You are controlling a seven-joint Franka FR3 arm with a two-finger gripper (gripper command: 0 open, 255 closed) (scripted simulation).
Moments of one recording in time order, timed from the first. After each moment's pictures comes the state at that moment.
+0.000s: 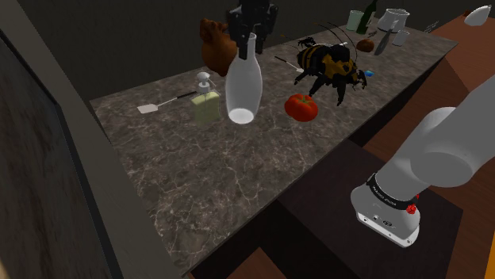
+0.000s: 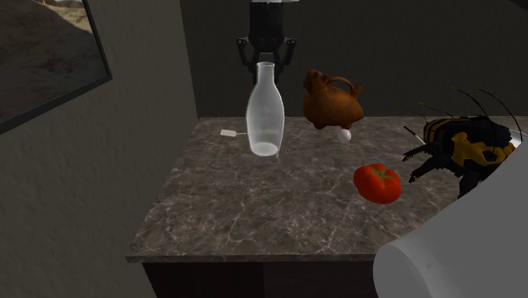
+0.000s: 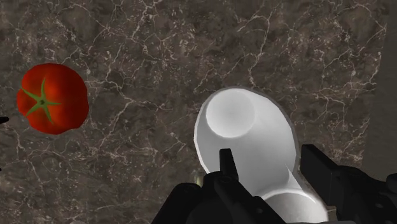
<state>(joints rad) 0.12 -0.15 0.31 -1.77 0.07 1.60 0.40</state>
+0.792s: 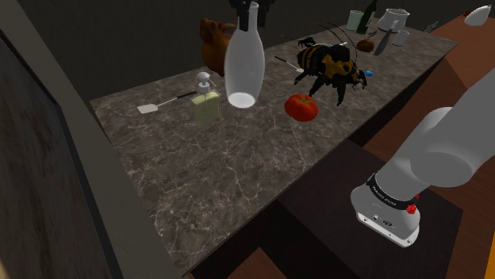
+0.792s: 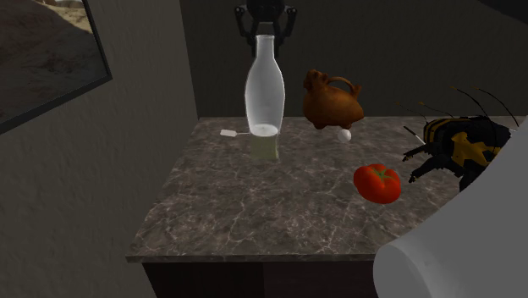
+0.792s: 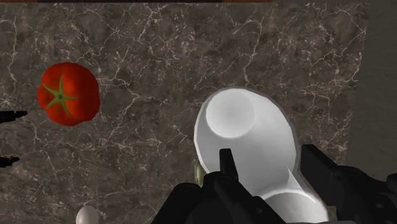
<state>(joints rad) 0.12 -0.09 0.32 -1.54 0.05 1.43 0.42</state>
